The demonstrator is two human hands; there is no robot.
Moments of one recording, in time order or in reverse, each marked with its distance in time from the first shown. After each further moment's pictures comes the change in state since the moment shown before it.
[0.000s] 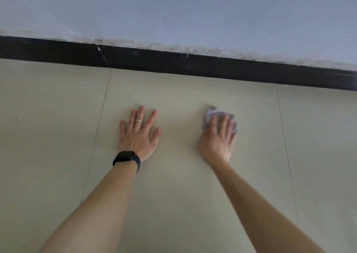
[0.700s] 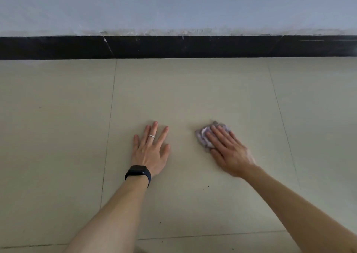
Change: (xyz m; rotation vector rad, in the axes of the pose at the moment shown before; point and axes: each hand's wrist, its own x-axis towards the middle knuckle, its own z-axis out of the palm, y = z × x) left_hand -0.117 0.001 0.020 0.064 -0.101 0.130; right_hand -0.106 0.096 -0.028 -0.175 -0.105 -0.648
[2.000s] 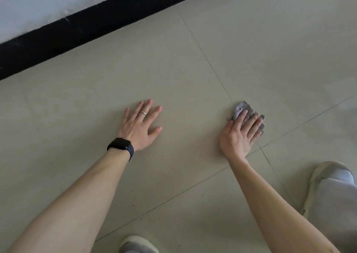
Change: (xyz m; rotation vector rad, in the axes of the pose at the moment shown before) left_hand 0.034 0.122 0.017 0.283 -0.131 0.569; right_hand -0.156 0.018 -0.004 0.347 0.154 1.482
